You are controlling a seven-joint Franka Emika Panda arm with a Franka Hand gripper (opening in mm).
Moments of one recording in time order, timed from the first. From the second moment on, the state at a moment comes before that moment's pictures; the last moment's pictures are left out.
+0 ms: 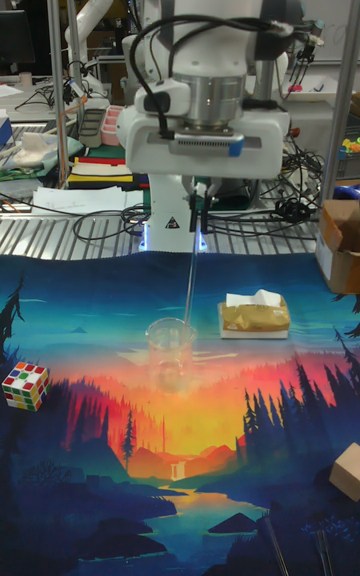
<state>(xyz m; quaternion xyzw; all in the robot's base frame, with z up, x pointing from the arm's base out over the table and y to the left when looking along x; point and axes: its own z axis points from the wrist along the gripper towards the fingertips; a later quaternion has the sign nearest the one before) 0.486 0.042 0.397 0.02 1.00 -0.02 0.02</state>
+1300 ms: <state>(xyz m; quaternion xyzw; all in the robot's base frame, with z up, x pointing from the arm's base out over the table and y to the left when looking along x) 0.487 0.040 0.364 0.03 1.00 -0.03 0.05</state>
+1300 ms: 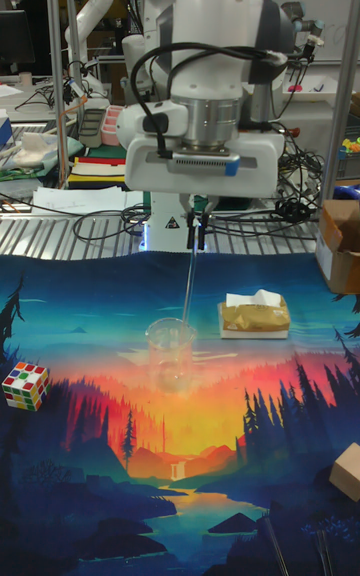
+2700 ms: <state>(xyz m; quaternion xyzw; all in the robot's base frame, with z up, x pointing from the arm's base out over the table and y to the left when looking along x) 0.487 0.040 0.364 0.02 1.00 -0.03 0.05</state>
